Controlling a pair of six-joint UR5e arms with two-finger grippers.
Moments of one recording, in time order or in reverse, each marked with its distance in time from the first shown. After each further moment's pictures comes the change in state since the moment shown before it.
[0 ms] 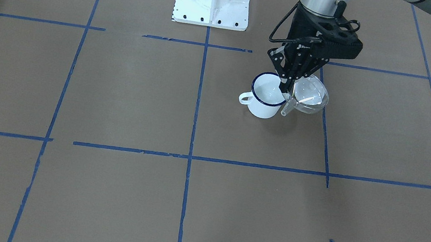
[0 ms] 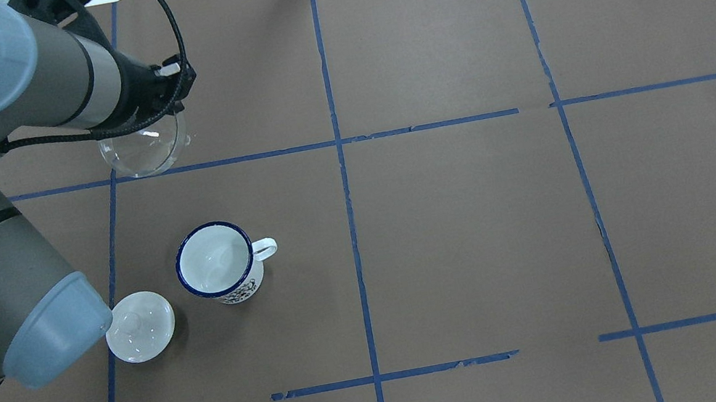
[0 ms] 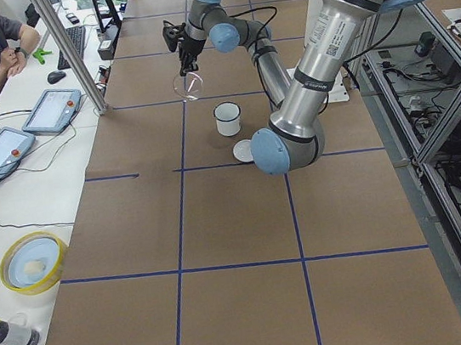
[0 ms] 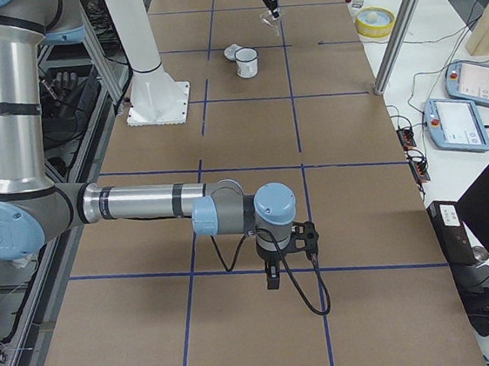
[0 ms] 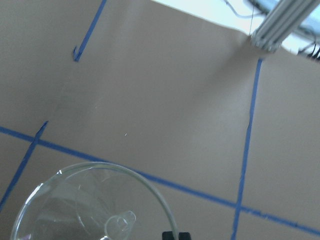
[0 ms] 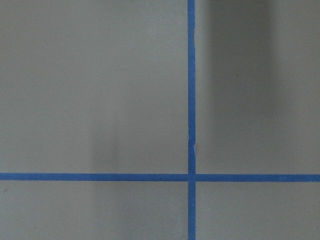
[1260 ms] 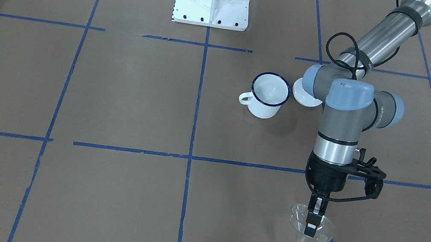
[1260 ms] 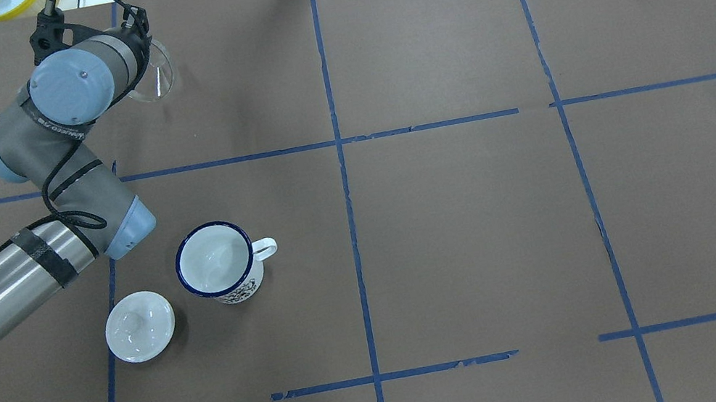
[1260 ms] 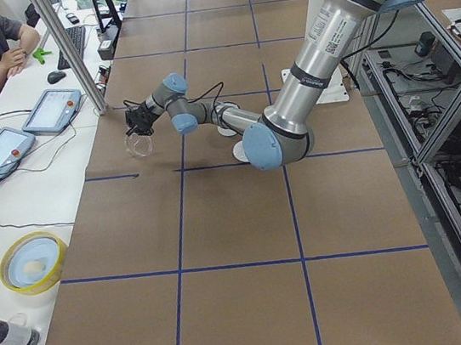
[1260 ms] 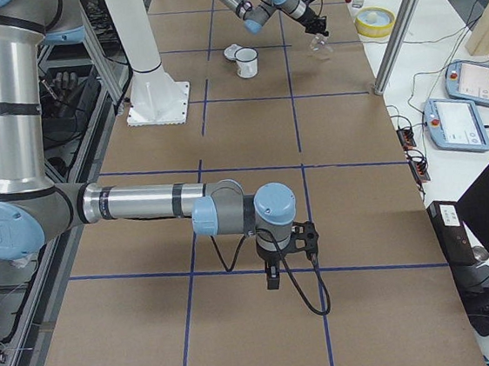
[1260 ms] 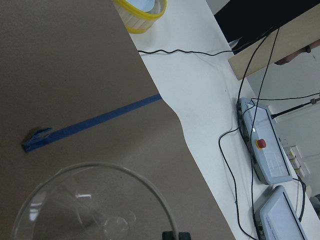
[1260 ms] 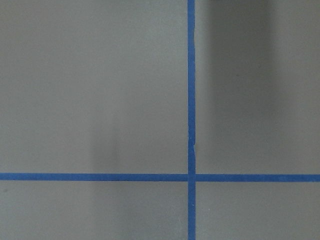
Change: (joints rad) left arm -0.040 -0.066 0.832 -0.817 0.323 -0.568; right arm 0.000 0.000 0.000 0.000 0.000 0.000
